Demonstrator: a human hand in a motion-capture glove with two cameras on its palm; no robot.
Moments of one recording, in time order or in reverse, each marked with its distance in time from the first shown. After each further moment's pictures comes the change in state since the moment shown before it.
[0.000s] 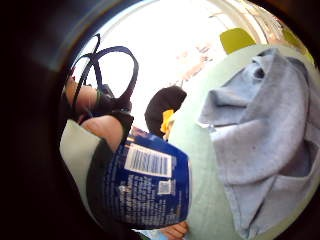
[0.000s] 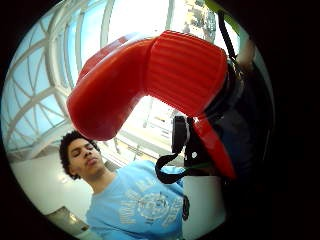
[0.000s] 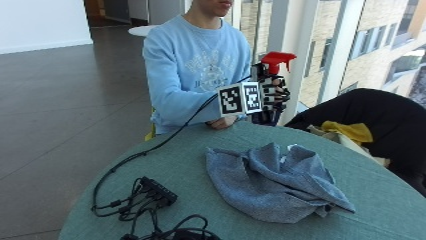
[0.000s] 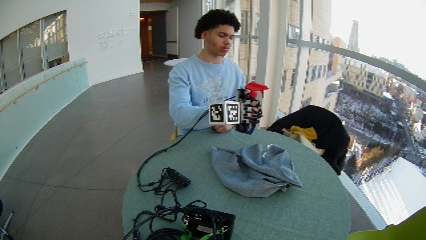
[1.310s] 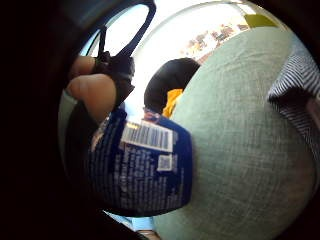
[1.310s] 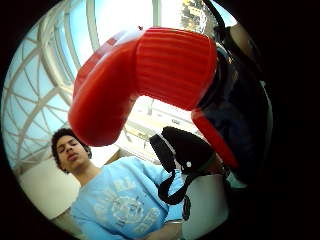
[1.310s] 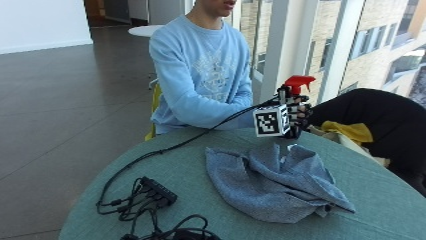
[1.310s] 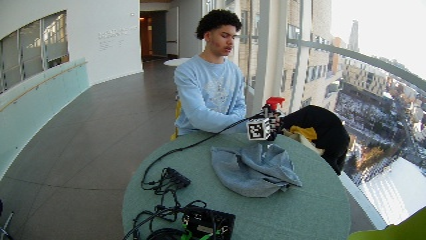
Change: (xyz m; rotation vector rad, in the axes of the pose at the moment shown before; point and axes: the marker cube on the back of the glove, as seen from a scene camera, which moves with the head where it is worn) arm 0.063 -0.005 0.148 -0.156 -0.105 0.001
